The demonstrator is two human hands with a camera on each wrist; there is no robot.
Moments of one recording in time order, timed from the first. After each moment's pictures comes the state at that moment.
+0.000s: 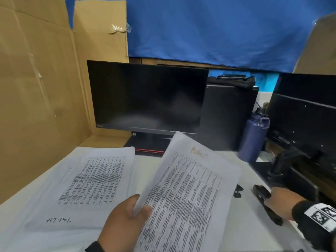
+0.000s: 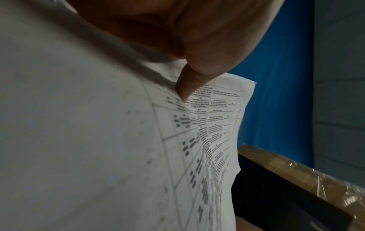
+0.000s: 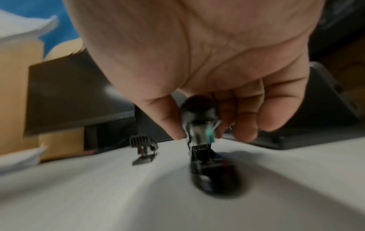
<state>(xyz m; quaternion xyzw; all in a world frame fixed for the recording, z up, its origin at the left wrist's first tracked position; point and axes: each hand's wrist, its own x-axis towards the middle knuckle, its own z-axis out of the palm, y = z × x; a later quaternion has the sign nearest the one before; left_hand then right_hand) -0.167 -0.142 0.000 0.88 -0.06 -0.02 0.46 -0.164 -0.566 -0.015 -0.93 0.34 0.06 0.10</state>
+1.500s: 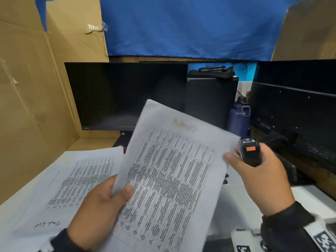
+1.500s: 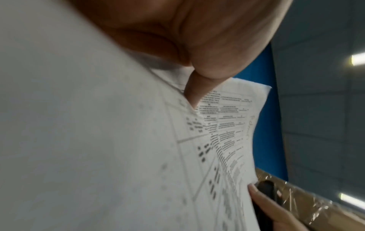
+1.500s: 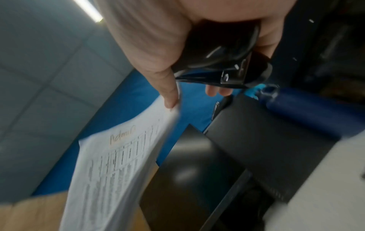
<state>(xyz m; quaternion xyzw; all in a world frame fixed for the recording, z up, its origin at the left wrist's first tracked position) -0.176 -0.134 0.037 0.82 -0.12 0.00 0.56 -0.234 -0.438 0.066 -0.73 0.13 -0.38 0.55</state>
